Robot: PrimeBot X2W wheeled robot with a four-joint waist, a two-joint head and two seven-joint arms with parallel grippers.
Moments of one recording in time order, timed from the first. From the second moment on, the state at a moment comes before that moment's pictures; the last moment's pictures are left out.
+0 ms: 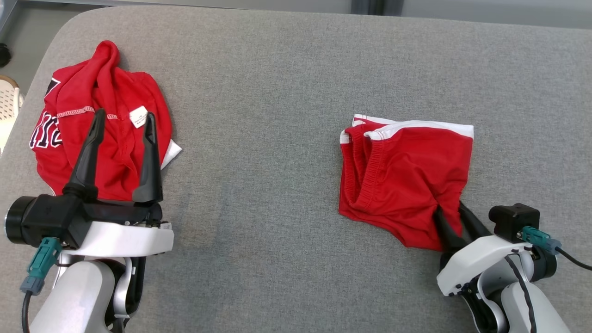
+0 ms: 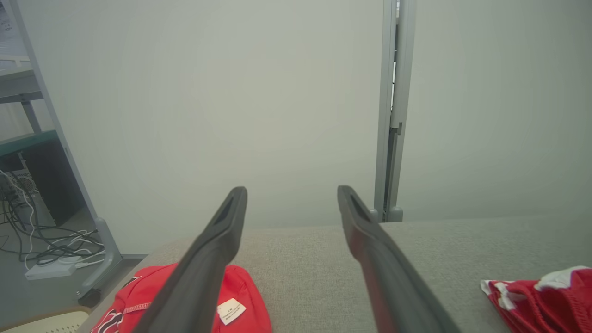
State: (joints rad) left arm -0.27 0.36 -0.31 -0.07 -0.43 0.25 -0.26; right arm -0.23 -0.06 0.13 0.34 0.29 0.13 0.01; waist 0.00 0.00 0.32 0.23
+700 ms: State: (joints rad) left arm -0.29 0.32 -0.21 -0.07 -0.35 0.16 -0.26; right arm -0.30 -0.14 0.13 0.36 0.26 0.13 -0.04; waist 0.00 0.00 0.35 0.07
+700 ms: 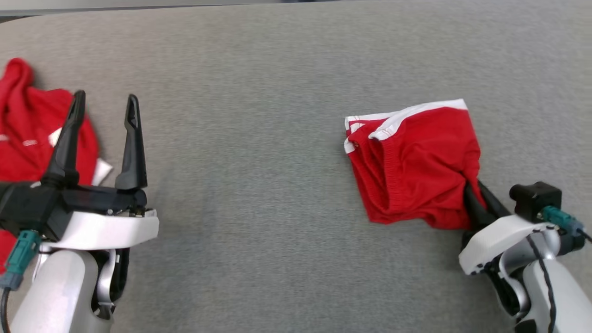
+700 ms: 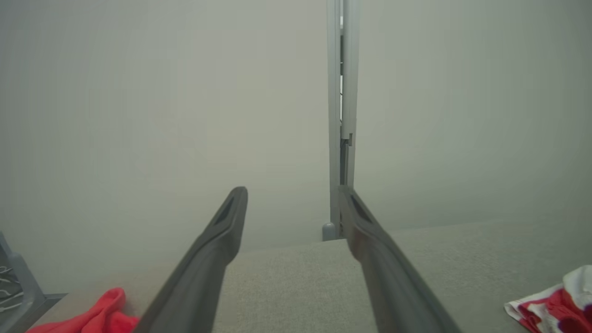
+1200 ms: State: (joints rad) left arm -0.37 0.37 -0.26 -0.12 -0.30 0.11 -0.20; right arm -0.54 -0.33 0.08 0.56 0.16 0.13 -0.15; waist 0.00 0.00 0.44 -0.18
